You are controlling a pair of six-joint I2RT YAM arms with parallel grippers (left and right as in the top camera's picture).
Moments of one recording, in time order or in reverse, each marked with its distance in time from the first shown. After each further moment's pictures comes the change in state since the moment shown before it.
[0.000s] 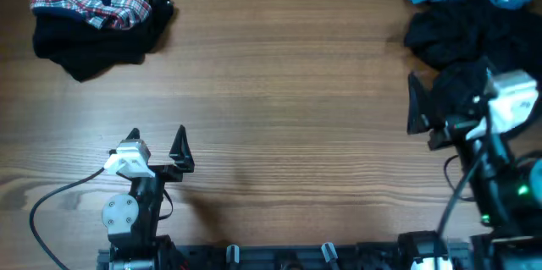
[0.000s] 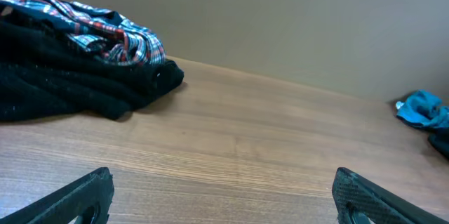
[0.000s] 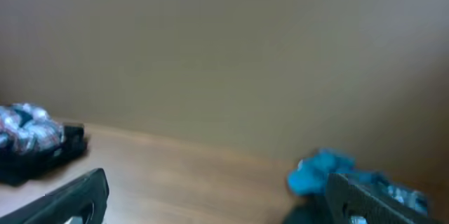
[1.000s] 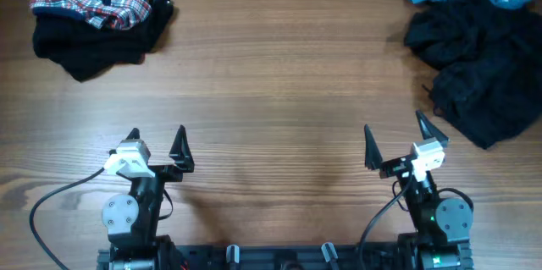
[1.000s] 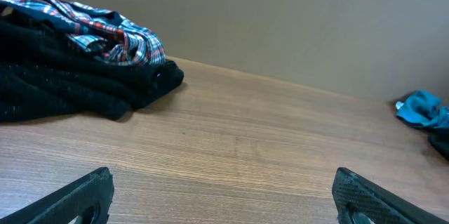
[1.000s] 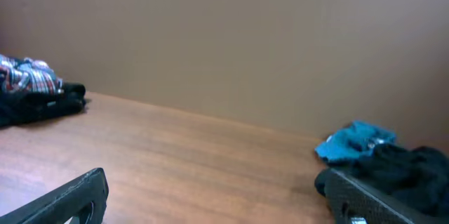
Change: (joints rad) left arm 0.000 -0.001 0.000 0.000 0.000 0.000; right arm 0.000 -0.555 -0.952 0.485 -0.067 -0.019
